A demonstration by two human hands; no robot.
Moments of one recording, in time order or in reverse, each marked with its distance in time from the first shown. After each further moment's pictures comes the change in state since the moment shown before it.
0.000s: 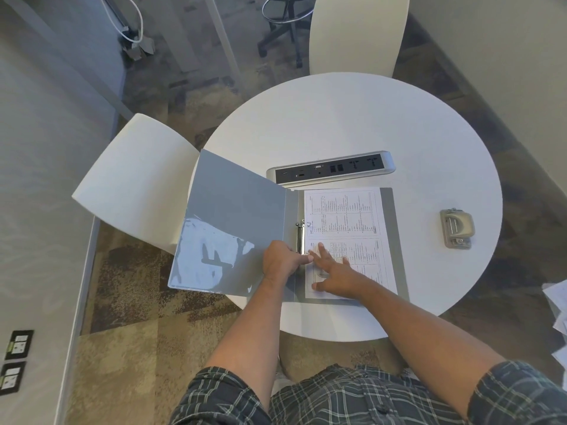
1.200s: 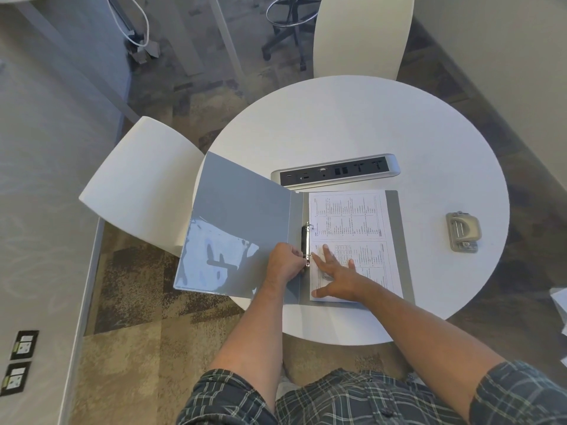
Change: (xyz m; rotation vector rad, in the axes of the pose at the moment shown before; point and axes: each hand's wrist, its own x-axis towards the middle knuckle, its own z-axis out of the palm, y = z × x) left_hand 0.014 -0.013 0.002 -0.017 -0.047 0.109; right_hand 0.003 -0.004 0.001 -0.030 -0.039 0.030
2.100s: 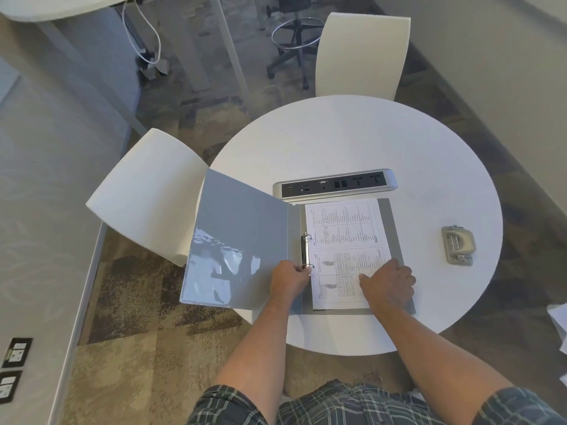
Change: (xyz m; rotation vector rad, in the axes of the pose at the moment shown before) left_hand -0.015 -0.012 0.015 -0.052 0.058 0.002; right_hand -0.037 0.026 -0.020 0.049 0.772 0.770
